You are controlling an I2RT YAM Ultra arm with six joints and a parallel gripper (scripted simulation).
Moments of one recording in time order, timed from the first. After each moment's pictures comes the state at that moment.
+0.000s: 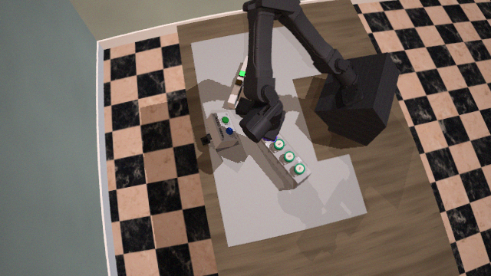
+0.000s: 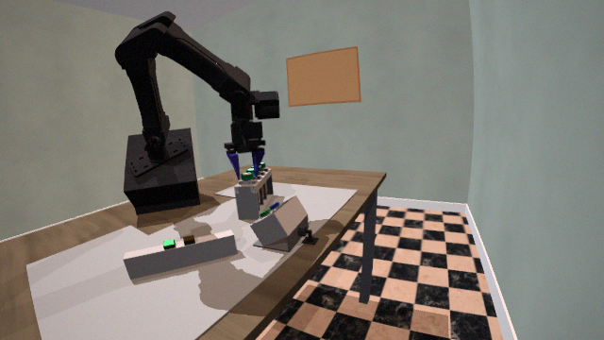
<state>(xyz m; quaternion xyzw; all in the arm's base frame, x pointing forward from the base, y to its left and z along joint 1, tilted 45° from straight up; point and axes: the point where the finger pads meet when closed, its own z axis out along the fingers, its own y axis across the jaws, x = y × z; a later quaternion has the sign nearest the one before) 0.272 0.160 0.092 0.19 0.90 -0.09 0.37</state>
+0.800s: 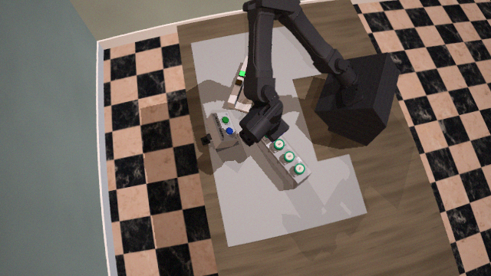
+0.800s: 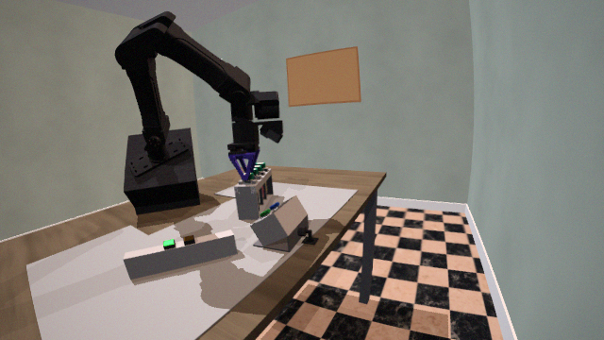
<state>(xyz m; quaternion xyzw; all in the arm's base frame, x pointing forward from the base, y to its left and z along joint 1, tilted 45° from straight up) 0.272 0.160 0.092 -0.32 0.87 -0.27 0.27</state>
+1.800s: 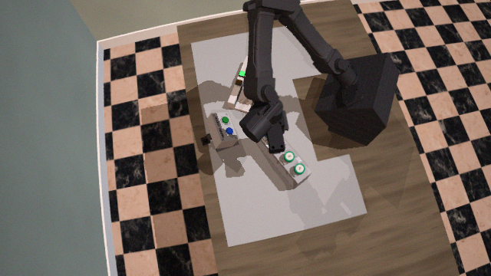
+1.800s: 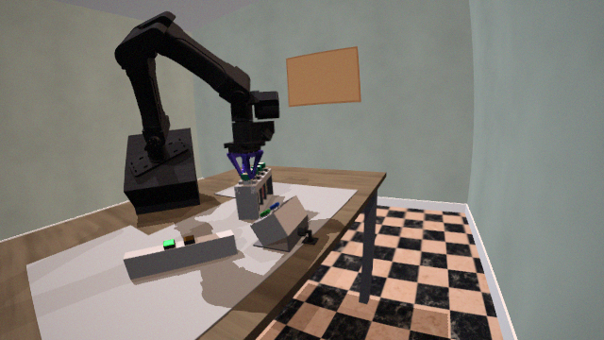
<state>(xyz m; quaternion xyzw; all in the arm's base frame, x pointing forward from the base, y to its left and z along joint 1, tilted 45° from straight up) 0.272 0.160 0.092 -0.69 0.61 -0.37 0.11</state>
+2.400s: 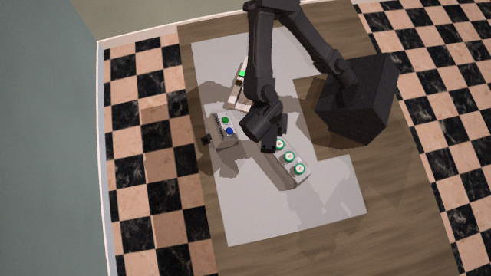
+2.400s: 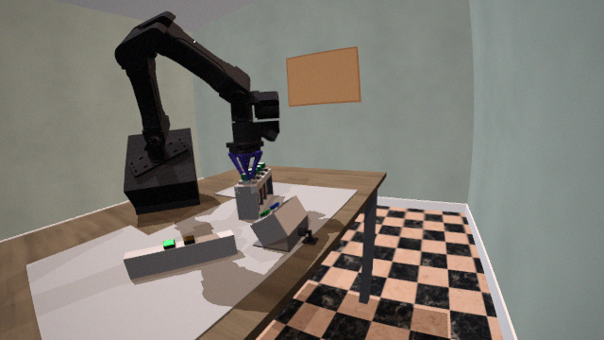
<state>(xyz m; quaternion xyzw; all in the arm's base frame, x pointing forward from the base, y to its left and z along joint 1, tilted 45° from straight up) 0.272 0.160 0.092 -0.61 0.69 -0.35 0.16</state>
